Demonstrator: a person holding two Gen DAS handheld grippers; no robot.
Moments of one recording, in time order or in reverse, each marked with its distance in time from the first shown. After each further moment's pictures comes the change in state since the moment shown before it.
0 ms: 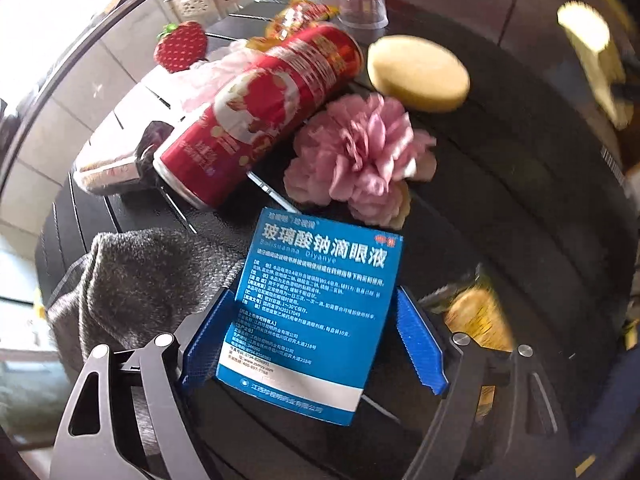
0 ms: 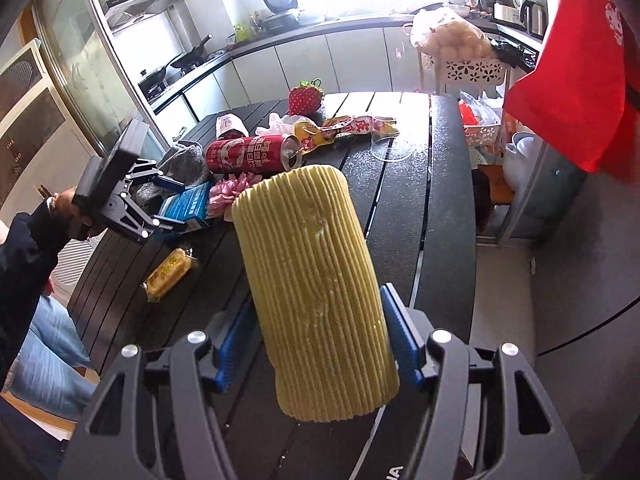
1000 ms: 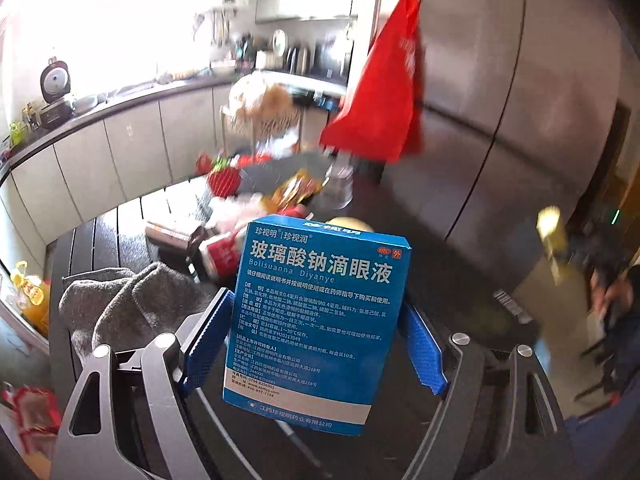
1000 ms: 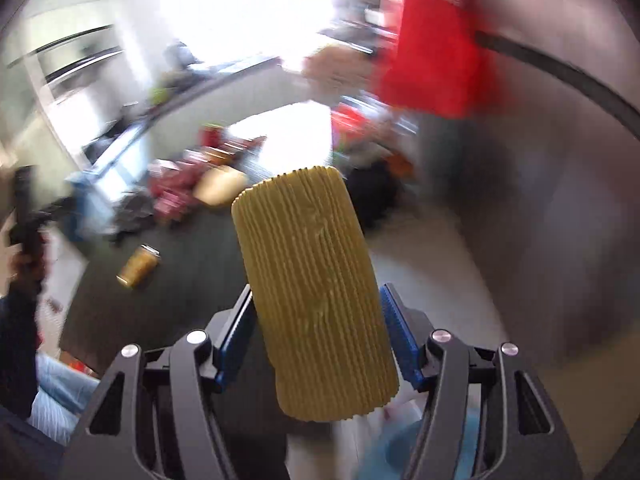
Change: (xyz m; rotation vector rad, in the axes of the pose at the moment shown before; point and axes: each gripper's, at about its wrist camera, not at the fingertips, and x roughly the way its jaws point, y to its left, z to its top) left arm -0.189 -0.033 -0.089 -0.330 -0.615 -0.115; right arm -0.149 -0.051 -0.169 0.343 -0.126 -0.264
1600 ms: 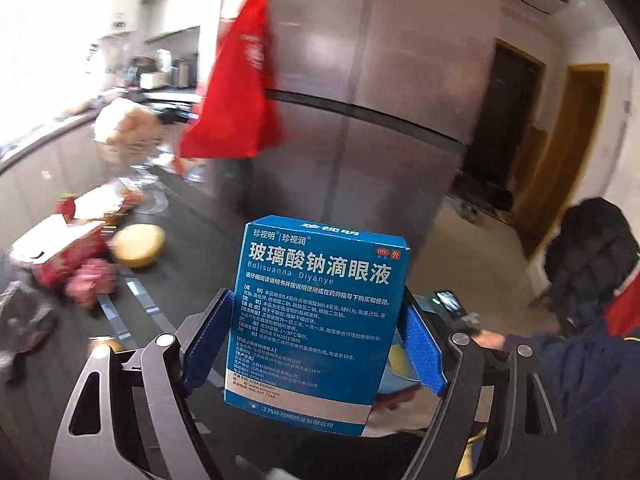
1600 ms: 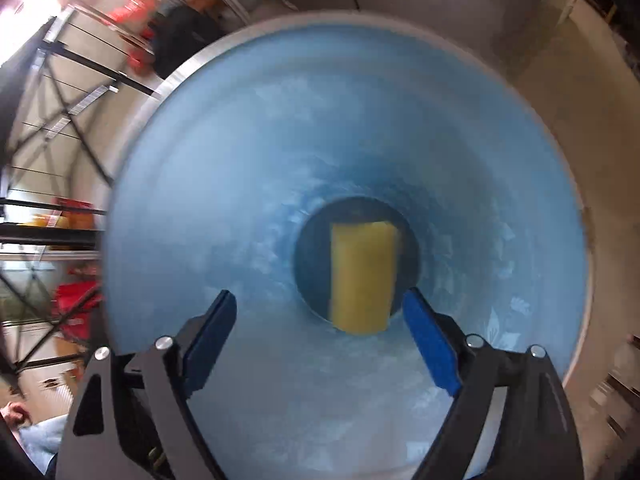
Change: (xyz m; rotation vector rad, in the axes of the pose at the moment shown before) left arm 0.020 -0.255 -0.043 0.201 0.031 -0.296; right arm 0.139 -0.185 -0.262 0.537 0.441 -0.135
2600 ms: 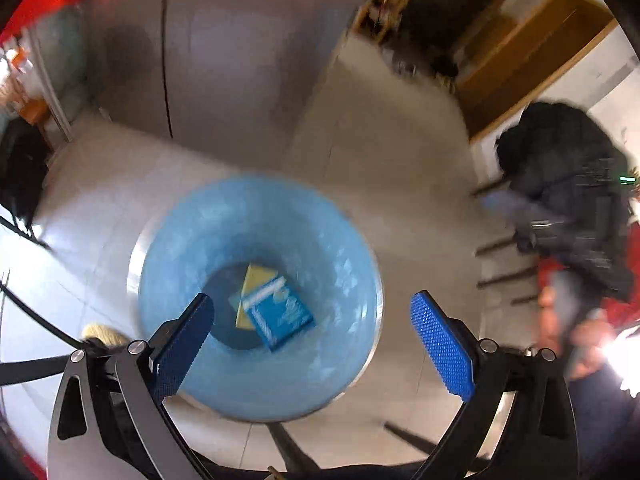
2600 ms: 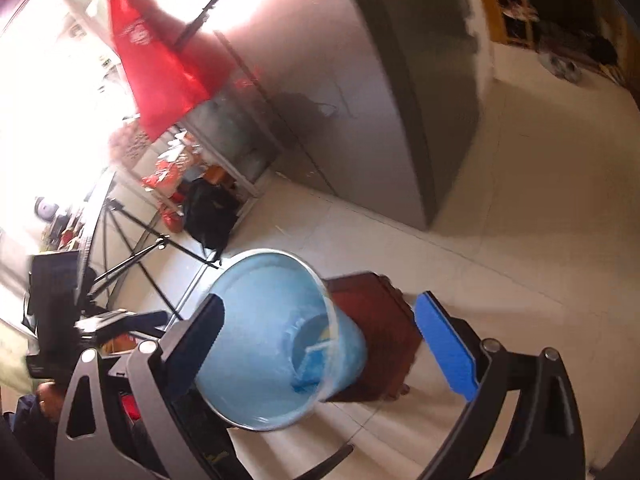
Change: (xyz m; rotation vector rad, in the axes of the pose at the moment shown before) left arm 0.337 -0.197 -0.057 0.027 0.510 -0.295; right arm -0.212 -0.092 -0.074 0.139 -0.560 0.091
